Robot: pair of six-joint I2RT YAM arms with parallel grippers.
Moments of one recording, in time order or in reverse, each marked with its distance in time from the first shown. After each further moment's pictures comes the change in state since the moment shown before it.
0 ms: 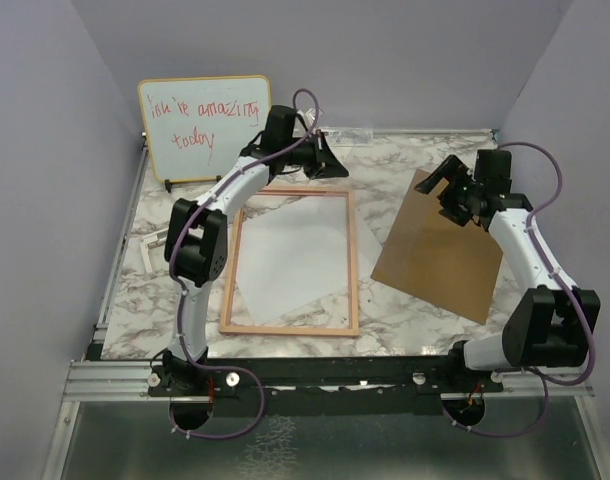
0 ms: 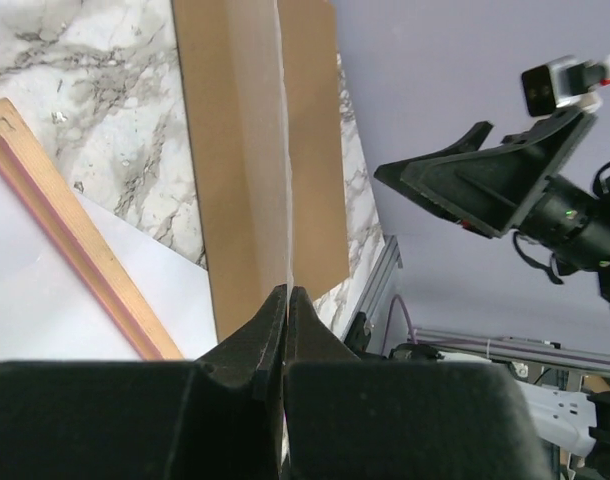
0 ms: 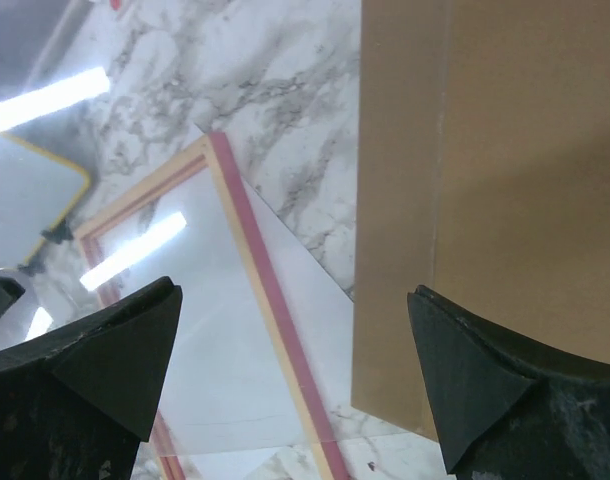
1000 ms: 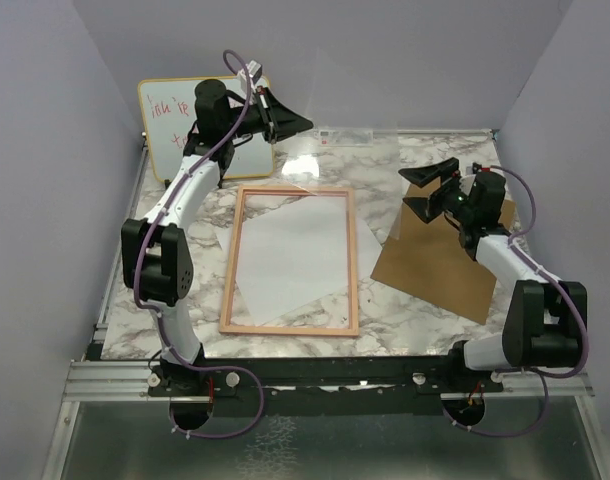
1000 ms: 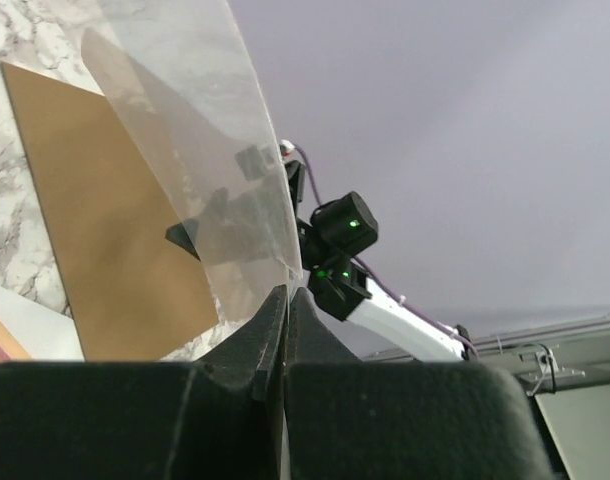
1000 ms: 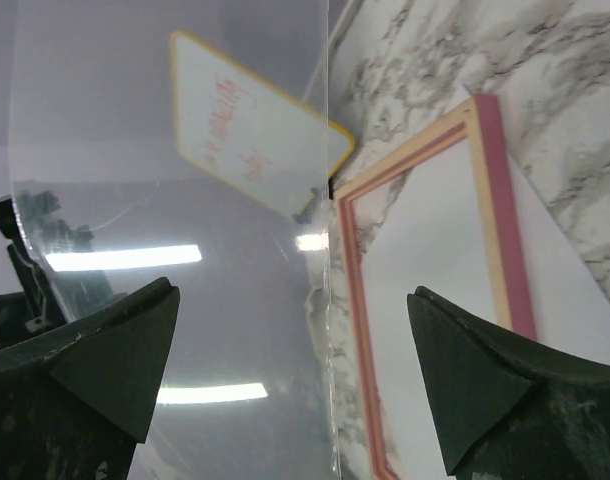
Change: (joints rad) left arm 0.212 -0.287 -0.188 0.473 0.175 -0.469; right arm -0.003 -0.037 -0.352 0.755 -0.357 0.519
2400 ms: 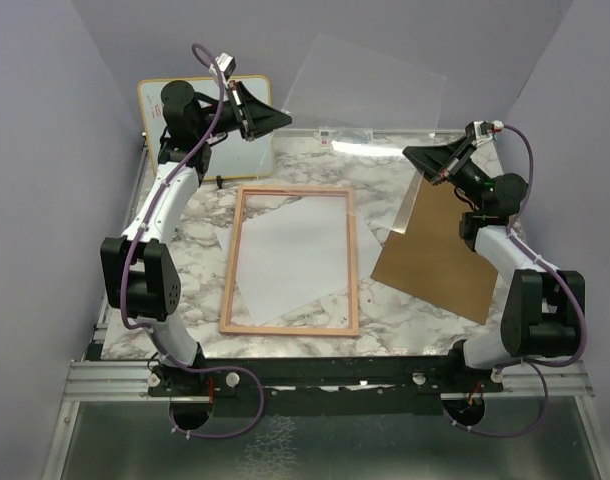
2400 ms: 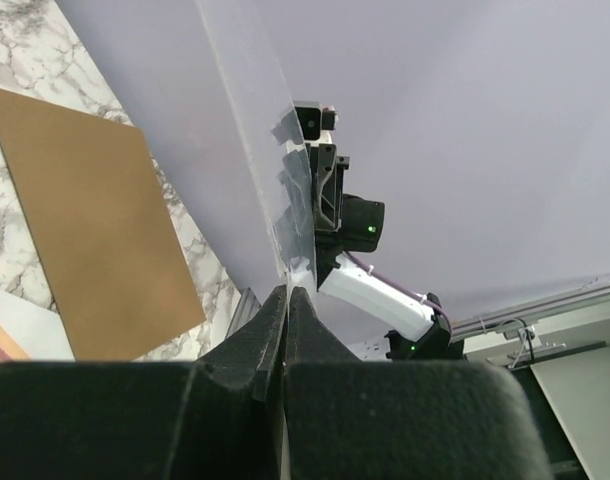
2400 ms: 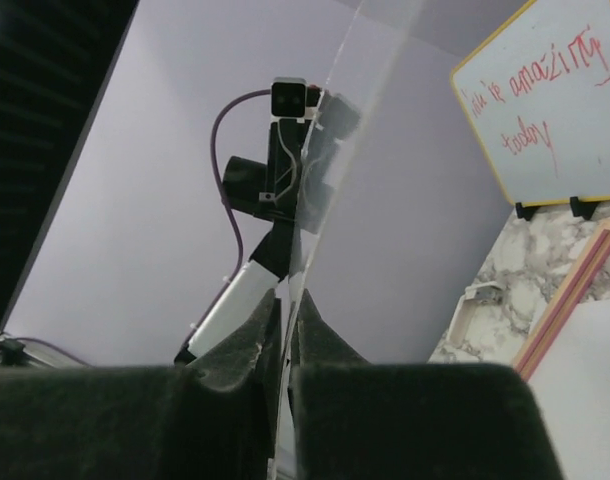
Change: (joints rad) left arm 0.095 -0.133 -0.064 0.105 0.079 -0.084; right arm 0.010 0.077 0.060 0.923 -0.302 0.466
